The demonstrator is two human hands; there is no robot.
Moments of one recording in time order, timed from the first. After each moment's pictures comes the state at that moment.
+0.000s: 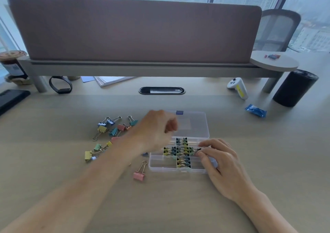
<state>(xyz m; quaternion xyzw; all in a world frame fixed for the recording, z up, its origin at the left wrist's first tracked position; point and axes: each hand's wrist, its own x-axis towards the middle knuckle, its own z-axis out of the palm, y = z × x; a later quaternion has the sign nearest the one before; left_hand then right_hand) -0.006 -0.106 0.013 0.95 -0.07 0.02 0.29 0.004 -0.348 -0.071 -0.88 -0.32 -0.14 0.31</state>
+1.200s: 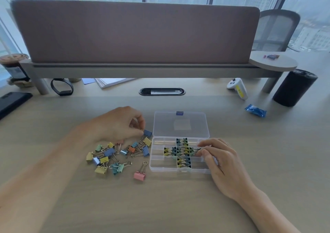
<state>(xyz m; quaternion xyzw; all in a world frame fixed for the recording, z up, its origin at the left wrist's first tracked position) -0.014 -0.018 0.026 0.97 -0.02 -0.07 0.23 0.005 -0.347 -0.069 -0.87 -0.31 -0.12 0.36</state>
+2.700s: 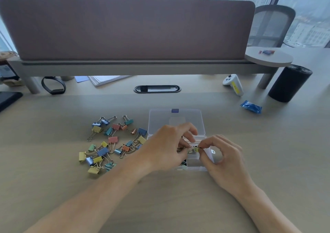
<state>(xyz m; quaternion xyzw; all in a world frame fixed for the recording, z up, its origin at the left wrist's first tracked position) -0.024 -0.147 -0.013 0.92 -0.15 0.02 0.37 0.001 -0.349 -0.058 -0.84 -0.29 -0.20 0.42</state>
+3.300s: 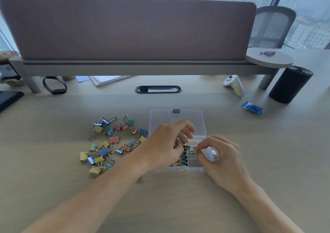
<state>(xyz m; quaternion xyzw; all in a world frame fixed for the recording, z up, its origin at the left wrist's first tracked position) -0.023 -0.140 -0.014 0.90 -0.14 0.04 0.40 0.002 -0.343 -0.051 -0.86 -0.29 -0.17 0.38</state>
